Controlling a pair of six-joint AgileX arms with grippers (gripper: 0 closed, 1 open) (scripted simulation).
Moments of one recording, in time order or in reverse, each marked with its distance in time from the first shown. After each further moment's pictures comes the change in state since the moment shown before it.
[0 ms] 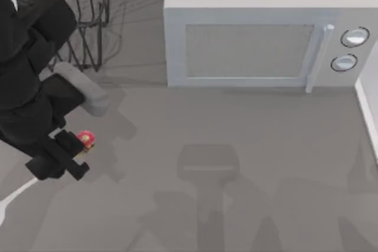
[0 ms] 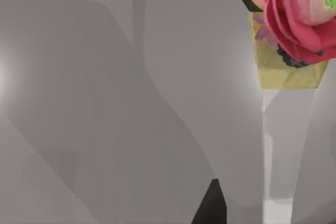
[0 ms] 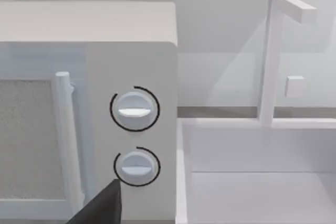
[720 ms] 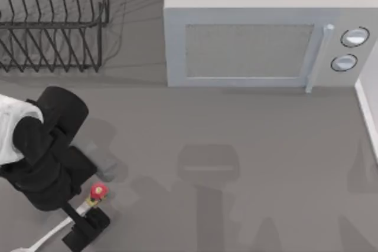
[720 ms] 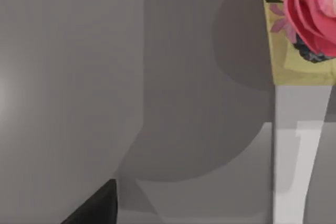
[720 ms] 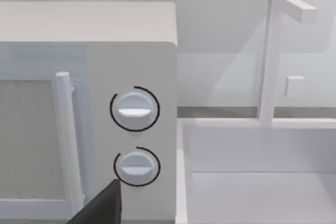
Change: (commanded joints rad) left arm 0.012 0.096 -0.478 0.615 0.000 0.005; right arm 0.000 0.000 0.000 0.000 0.000 0.000
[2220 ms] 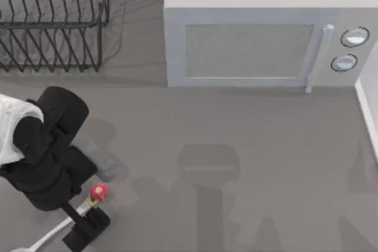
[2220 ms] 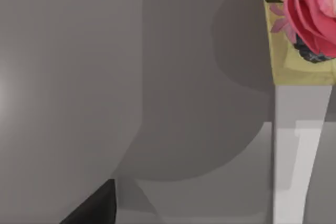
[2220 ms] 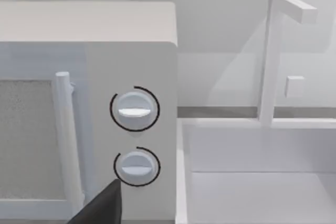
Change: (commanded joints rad) left arm -0.003 0.071 -0.035 0.076 -0.012 -0.001; right arm 0.000 0.000 0.000 0.000 0.000 0.000
